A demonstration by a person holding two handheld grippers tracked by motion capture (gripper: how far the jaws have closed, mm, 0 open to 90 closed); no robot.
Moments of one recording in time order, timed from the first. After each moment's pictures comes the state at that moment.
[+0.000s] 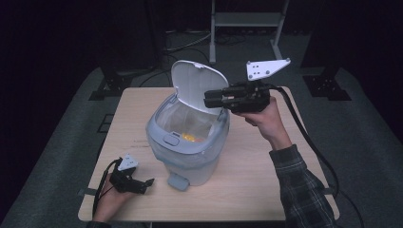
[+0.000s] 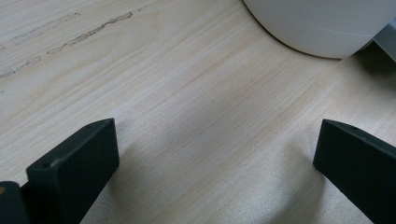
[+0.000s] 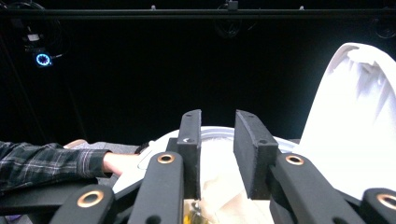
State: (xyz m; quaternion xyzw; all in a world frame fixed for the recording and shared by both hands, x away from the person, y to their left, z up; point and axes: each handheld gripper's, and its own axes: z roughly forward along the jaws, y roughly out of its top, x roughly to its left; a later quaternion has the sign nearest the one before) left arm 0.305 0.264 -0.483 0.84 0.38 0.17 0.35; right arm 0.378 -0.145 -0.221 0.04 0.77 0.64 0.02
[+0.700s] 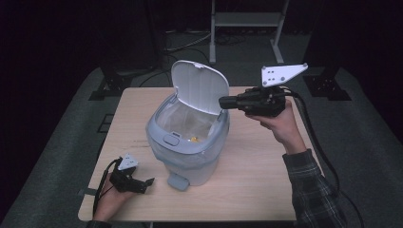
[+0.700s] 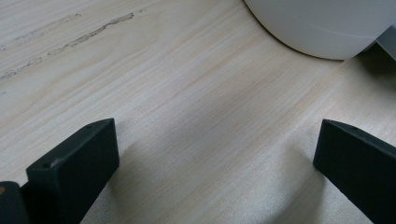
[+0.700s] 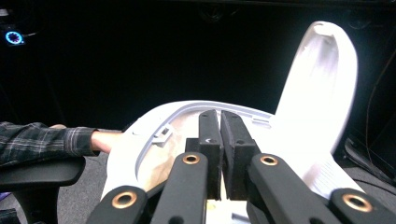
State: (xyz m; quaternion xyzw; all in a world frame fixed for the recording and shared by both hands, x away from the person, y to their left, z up) left arm 0.306 0.264 -0.484 0.84 0.38 0.17 0.35; right arm 0.366 -0.176 -0.223 0.06 0.79 0.61 0.07
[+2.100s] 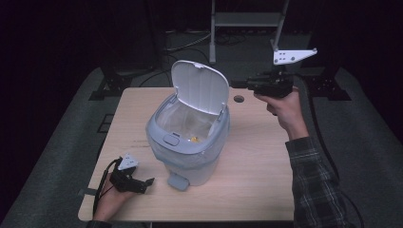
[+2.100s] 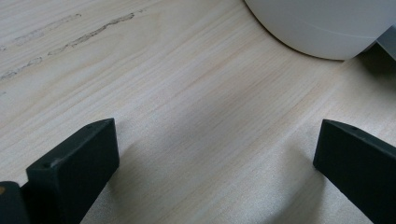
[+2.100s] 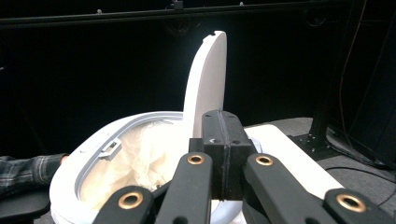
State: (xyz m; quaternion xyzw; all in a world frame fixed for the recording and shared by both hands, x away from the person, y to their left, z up) left arm 0.306 0.264 -0.483 0.84 0.38 0.17 0.35; right arm 0.414 -0.204 -0.219 0.13 0.76 0.63 0.06
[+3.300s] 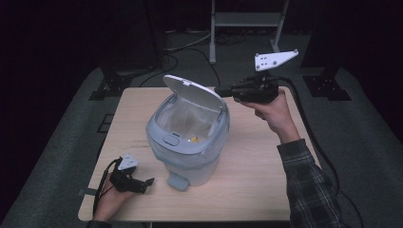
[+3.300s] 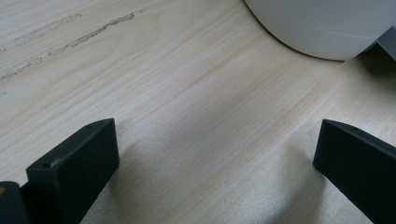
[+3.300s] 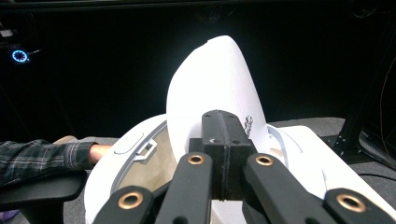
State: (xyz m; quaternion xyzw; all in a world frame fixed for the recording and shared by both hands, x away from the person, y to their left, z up) left arm 0.306 0.264 -0.483 0.84 0.38 0.17 0.35; right arm 0.398 -0.165 -0.215 0.08 0.78 0.62 0.03
